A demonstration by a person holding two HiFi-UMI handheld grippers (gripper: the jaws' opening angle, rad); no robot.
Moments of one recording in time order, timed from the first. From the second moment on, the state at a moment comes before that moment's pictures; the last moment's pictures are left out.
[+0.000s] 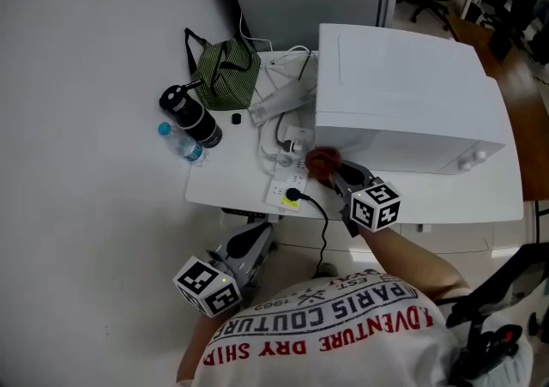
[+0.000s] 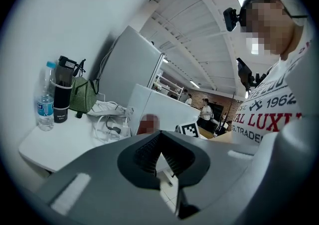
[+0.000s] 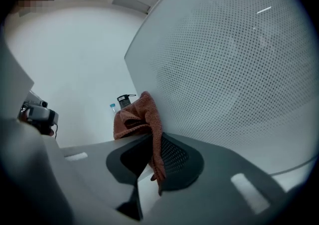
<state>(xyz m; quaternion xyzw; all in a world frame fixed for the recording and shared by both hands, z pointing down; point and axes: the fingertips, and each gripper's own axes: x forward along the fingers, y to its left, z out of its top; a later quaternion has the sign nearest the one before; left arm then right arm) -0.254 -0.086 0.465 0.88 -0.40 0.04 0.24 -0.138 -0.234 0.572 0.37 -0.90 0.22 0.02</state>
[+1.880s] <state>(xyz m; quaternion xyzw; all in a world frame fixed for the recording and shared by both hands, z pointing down) -0.058 -0.127 0.433 0.95 -0.23 0.04 0.22 0.074 -0.169 0.427 0.33 -0.91 0.25 -0.08</state>
